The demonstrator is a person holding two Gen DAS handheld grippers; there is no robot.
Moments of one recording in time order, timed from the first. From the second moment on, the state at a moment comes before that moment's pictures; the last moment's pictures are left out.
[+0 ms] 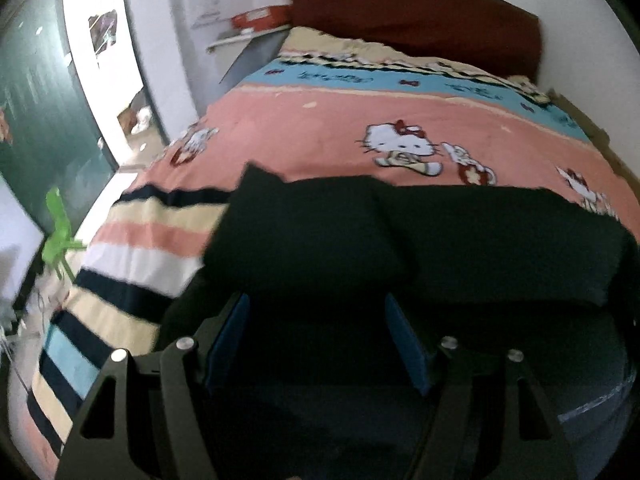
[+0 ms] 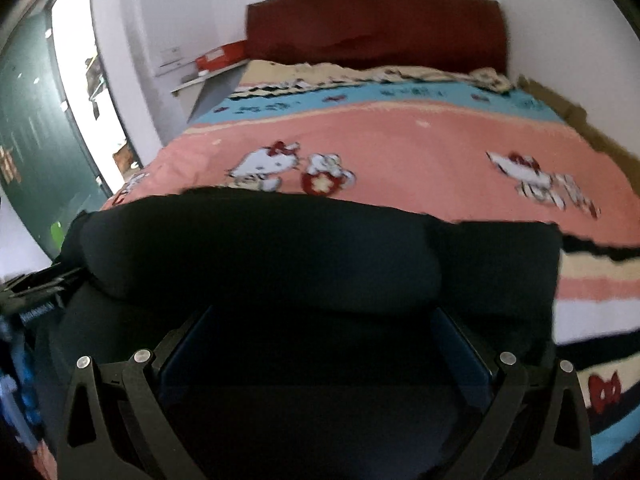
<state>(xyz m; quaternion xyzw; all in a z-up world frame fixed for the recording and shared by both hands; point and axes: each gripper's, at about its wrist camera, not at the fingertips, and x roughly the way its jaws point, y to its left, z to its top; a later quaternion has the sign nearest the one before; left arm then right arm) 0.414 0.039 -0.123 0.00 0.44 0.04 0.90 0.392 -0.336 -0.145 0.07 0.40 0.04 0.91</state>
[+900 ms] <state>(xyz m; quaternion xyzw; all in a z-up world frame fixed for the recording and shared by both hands) 0.150 0.034 -0.067 0.03 0.36 0.02 0.93 0.134 -0.283 -0.102 0.01 0.37 0.02 0.93</state>
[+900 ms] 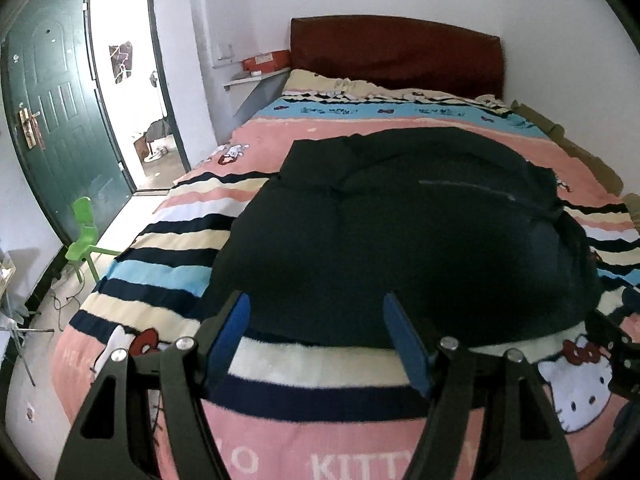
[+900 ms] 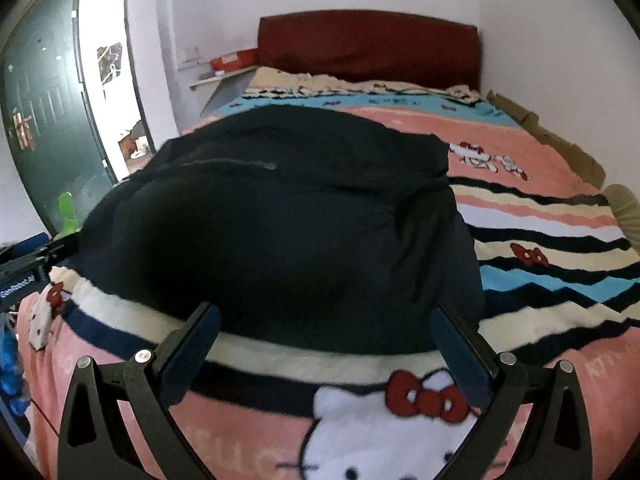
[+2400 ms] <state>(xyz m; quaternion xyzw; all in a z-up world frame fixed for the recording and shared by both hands) 0.079 0.059 -0.070 0.04 0.34 0.02 0.94 0.069 -0.292 -0.089 0.00 0.34 -0.01 0.94</state>
